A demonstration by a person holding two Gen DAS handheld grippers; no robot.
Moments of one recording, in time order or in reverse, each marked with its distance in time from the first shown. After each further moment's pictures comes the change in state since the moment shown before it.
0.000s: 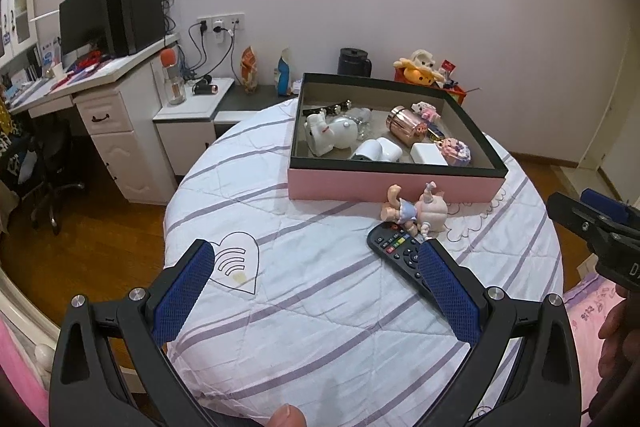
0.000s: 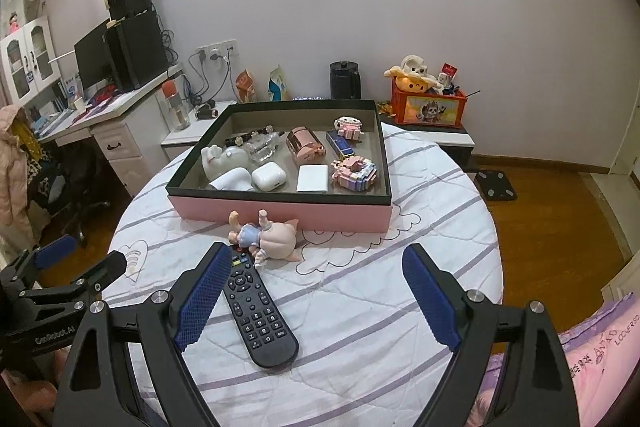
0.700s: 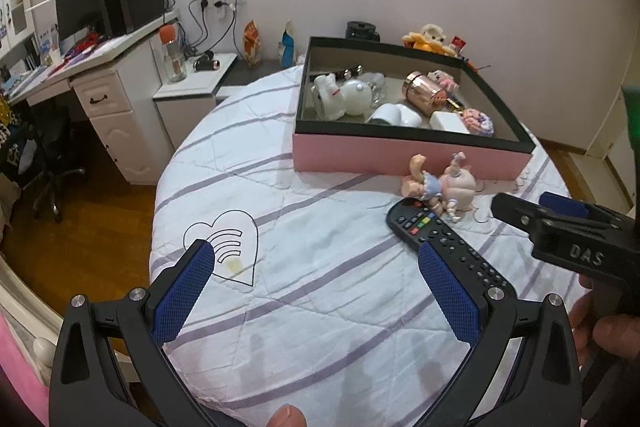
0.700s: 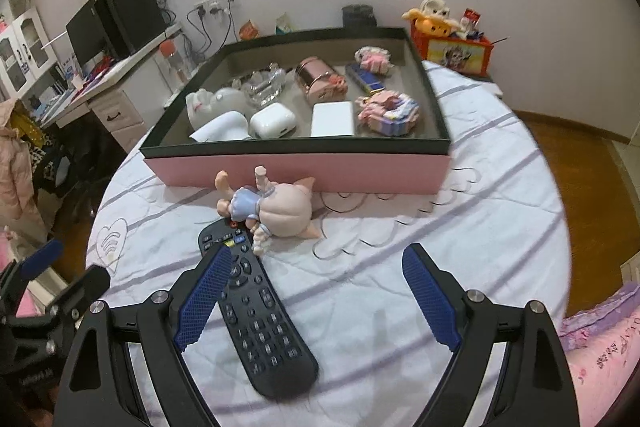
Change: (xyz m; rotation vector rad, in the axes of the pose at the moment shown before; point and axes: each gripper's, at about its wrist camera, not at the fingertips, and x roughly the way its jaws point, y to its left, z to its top) left arm 0.043 0.005 -0.011 -0.006 0.093 0.023; right arm 0.099 0.007 -0.007 0.034 0.196 0.076
